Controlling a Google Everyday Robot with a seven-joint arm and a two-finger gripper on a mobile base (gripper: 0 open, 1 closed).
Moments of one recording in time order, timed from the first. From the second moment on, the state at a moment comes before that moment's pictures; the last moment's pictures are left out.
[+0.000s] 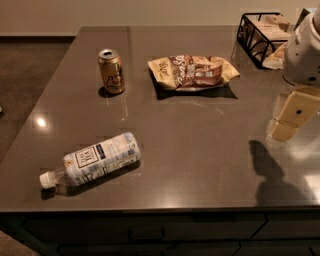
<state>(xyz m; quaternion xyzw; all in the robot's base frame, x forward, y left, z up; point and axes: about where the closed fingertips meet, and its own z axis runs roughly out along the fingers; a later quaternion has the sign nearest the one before) 0.438 -0.217 0.976 -0.60 0.78 -0.03 0.16</state>
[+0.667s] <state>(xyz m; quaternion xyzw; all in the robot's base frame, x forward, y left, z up) 0.456 -0.203 0.974 -0.60 0.78 -0.04 0.17</state>
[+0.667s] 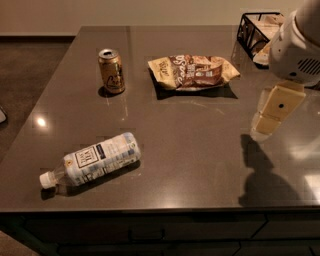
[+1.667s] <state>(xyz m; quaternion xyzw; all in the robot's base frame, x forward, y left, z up) 0.525 -0.128 0.966 -0.58 0.77 0.06 0.25</state>
